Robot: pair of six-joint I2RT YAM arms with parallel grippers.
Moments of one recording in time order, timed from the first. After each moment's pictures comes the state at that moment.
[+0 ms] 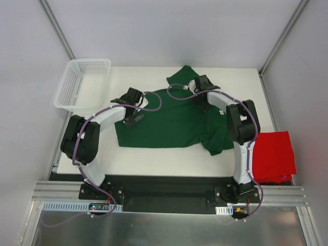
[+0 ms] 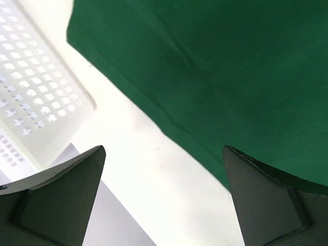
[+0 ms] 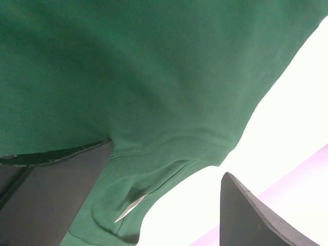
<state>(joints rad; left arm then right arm) -0.39 1.72 1.12 -0.52 -0.41 0.51 0.36 2.14 1.58 -0.45 0.43 -0.68</state>
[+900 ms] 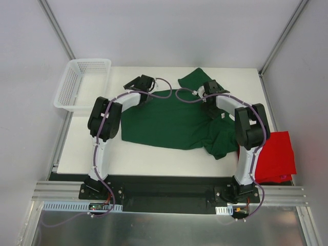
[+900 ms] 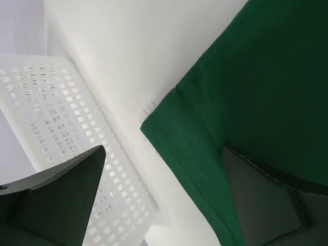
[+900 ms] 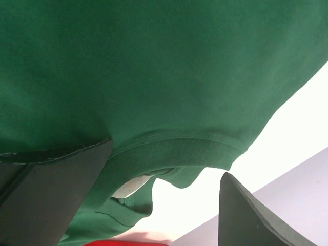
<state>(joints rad) -0.38 2.20 1.59 -0.28 -0.53 0.73 0.29 2.01 1.39 -0.49 0.41 -0.66</state>
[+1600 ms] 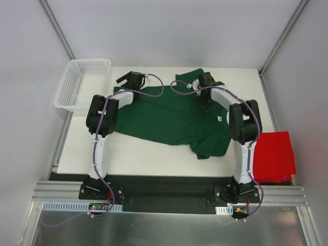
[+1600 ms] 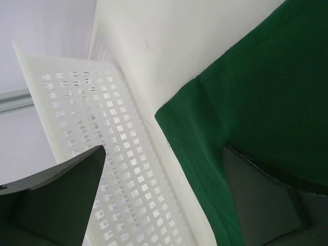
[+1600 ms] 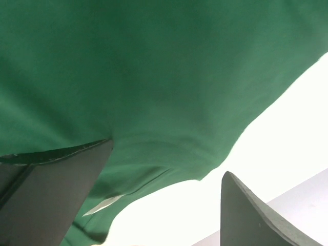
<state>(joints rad) -0.28 2.27 1.60 -0.01 -0.57 0.92 0.31 2.11 1.60 -0.62 0.35 -0.62</state>
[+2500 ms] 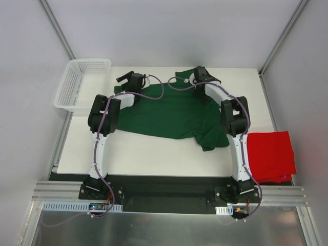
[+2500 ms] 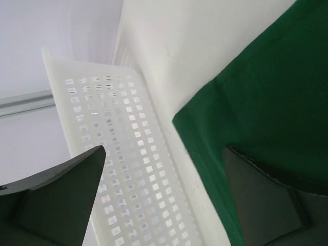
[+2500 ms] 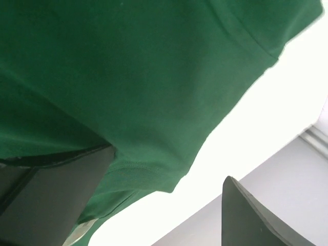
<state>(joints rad) -0.28 2.31 1.57 0.15 -0.62 1.03 0.31 2.40 1.99 -0.61 0.53 -0.78</state>
